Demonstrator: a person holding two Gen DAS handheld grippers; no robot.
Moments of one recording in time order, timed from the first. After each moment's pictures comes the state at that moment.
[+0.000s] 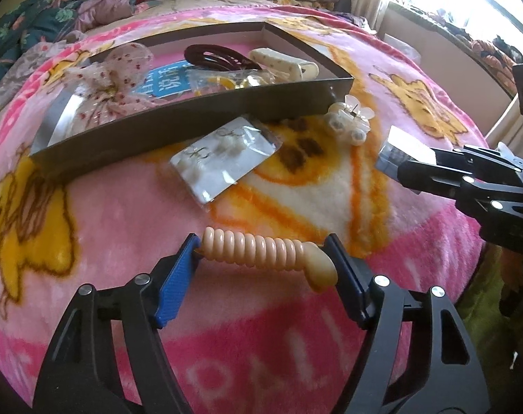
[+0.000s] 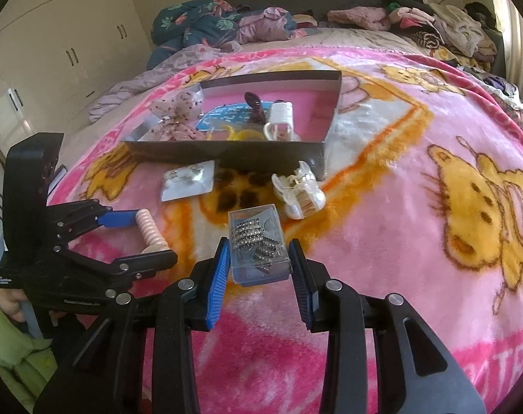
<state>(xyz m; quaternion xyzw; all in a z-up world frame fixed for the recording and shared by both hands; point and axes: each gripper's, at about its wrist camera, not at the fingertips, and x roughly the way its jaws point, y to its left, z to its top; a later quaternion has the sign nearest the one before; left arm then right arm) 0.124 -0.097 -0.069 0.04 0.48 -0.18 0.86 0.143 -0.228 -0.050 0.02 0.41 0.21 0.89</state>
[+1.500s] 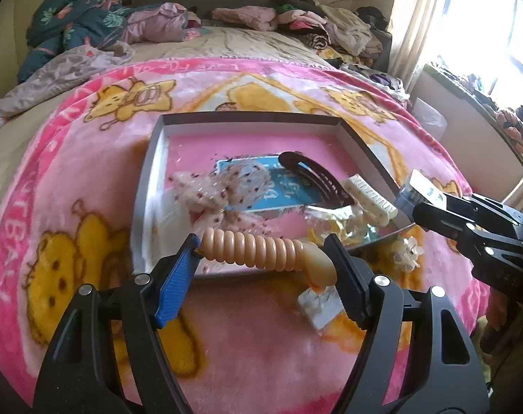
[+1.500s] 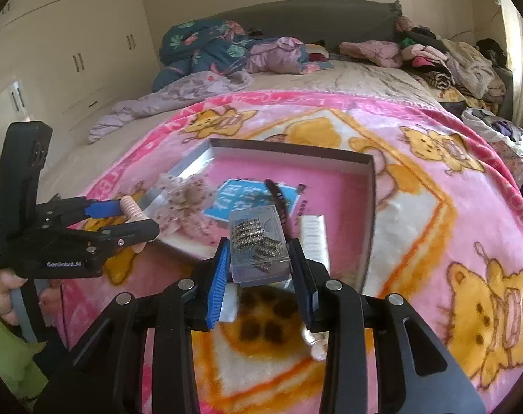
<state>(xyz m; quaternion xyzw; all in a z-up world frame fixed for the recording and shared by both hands) 0.202 -0.020 0.000 -0.03 0.42 -0.12 0.90 0.231 -0.181 0.009 -0.01 0.36 0.21 0.91</state>
